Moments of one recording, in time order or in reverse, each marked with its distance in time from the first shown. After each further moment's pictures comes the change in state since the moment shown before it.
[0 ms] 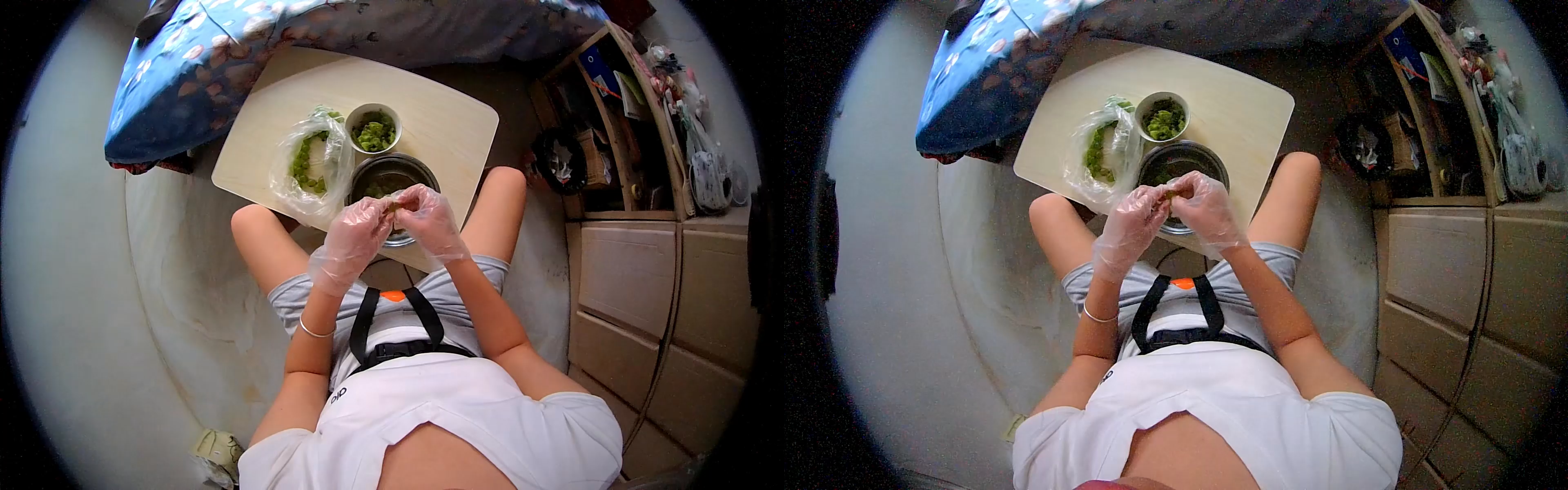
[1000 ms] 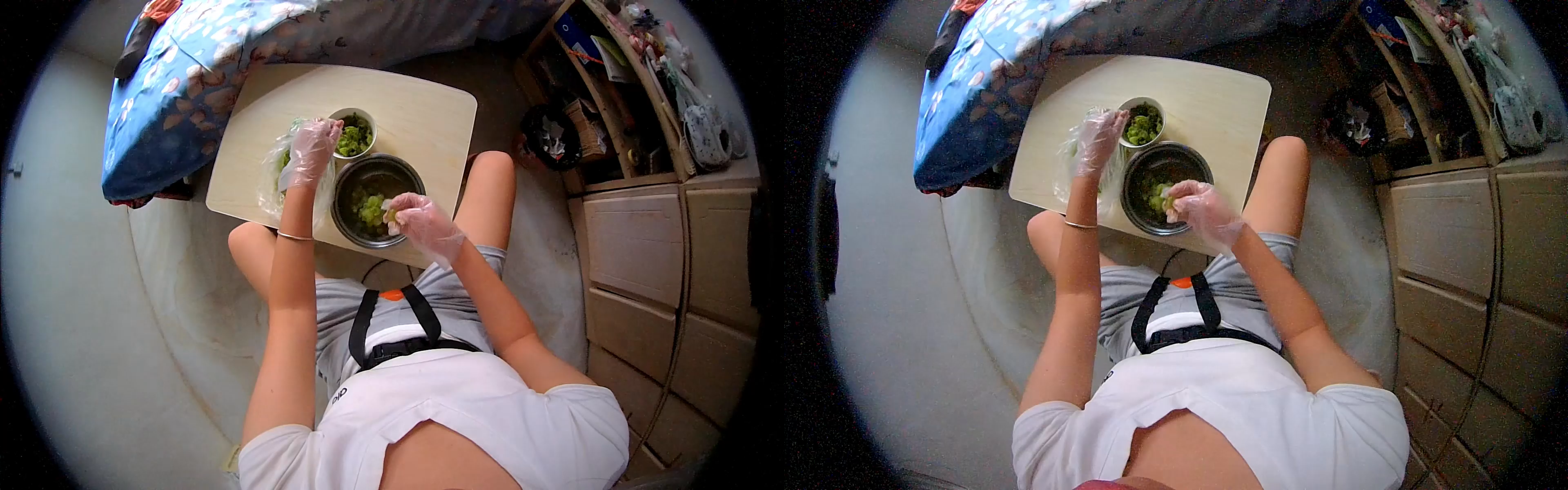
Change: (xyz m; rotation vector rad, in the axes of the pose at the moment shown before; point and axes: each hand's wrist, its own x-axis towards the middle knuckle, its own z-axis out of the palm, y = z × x) left_hand 0.133 -0.138 0.016 0.185 0.078 -0.120; right_hand -0.007 0.046 -0.039 0.799 -0.303 0.342
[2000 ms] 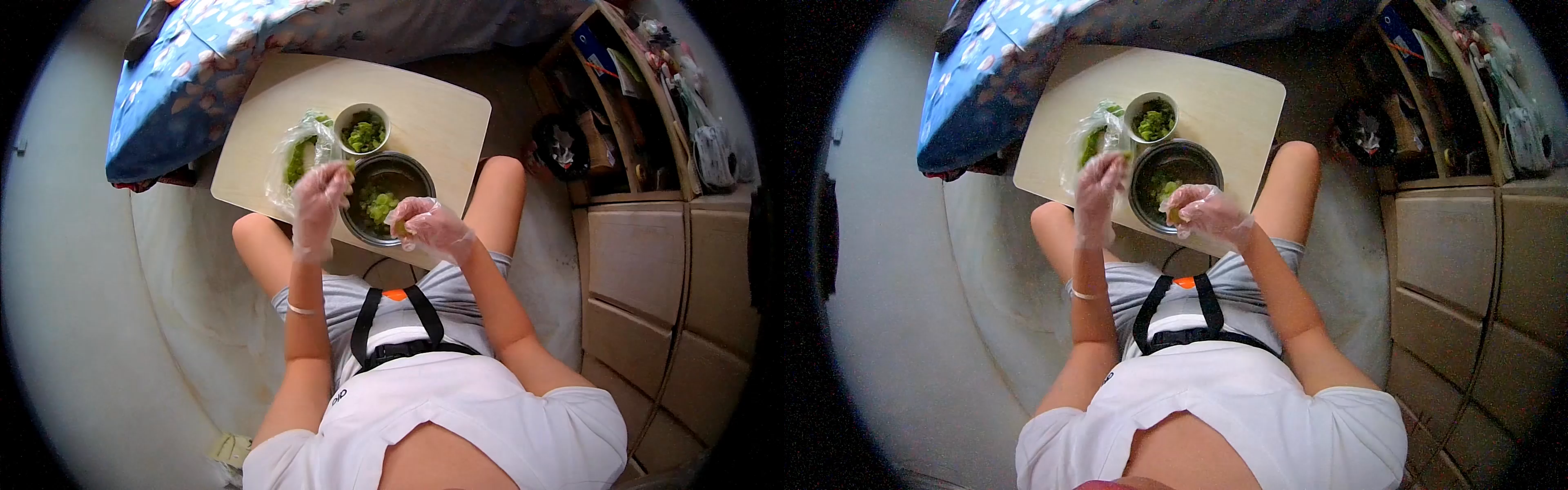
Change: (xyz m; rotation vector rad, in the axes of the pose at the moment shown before) left_hand -0.106 0.079 -0.050 -0.889 0.072 -0.465; right_hand 0.002 -0.015 0.012 0.109 -0.224 0.092
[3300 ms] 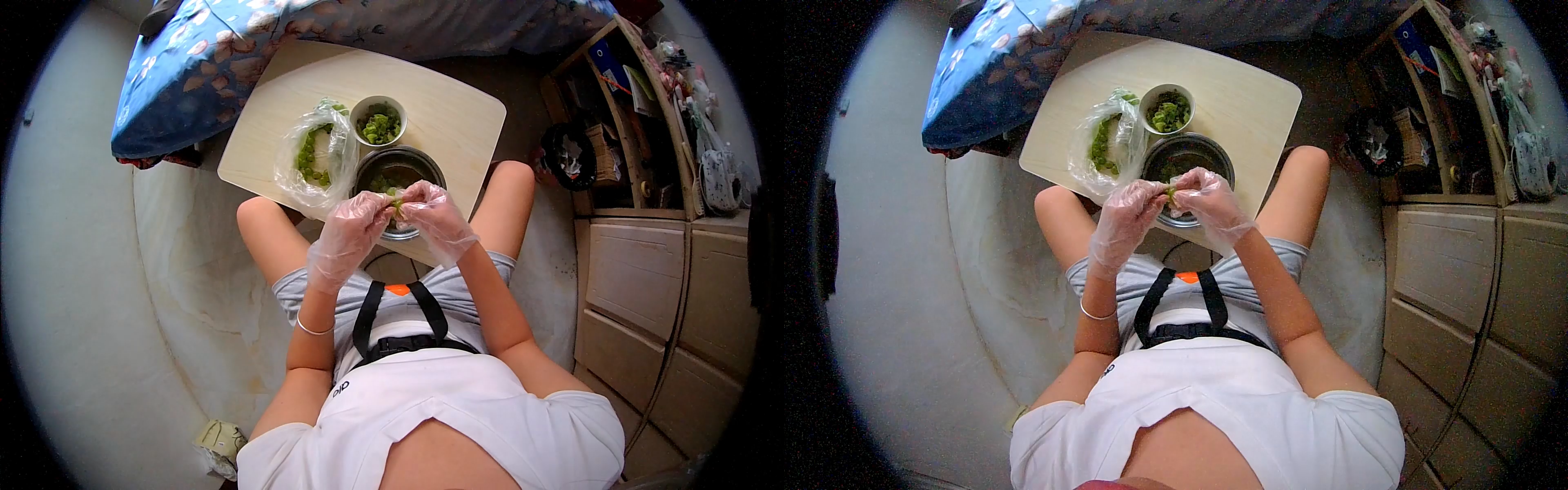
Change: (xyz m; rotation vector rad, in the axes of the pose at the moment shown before) left_hand -0.057 0.028 0.010 0.672 -0.220 0.544; right_hand 0.015 0.007 0.021 -0.284 0.285 -0.145
